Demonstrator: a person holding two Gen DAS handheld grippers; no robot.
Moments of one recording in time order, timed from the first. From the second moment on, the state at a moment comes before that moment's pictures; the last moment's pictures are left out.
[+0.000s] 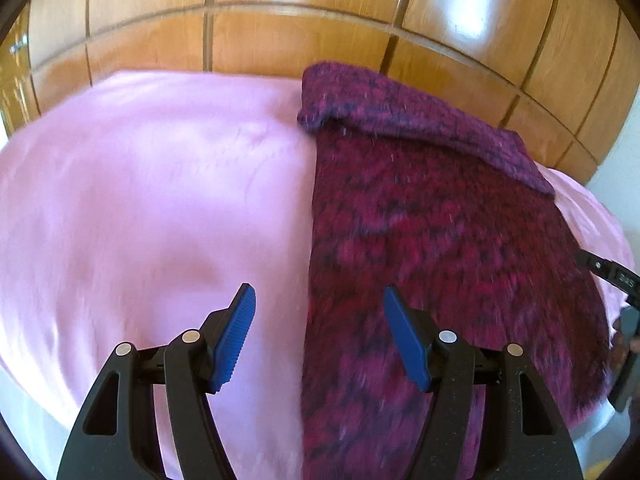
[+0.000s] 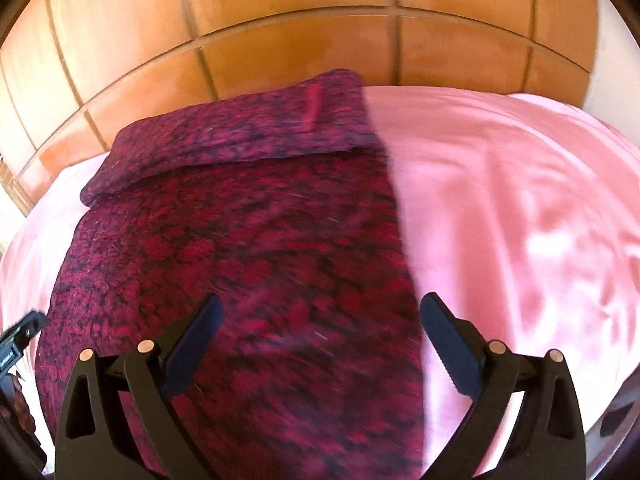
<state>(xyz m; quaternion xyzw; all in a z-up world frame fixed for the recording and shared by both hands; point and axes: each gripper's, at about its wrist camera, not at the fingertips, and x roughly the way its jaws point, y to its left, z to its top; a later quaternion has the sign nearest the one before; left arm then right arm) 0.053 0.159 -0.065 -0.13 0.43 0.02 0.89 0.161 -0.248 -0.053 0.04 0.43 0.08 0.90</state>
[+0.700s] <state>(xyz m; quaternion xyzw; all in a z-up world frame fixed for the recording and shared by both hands) -0.002 0.173 -0.049 -0.22 0.46 -0.16 0.85 0.068 -0.274 -0.054 0.12 0.51 0.20 0.83</state>
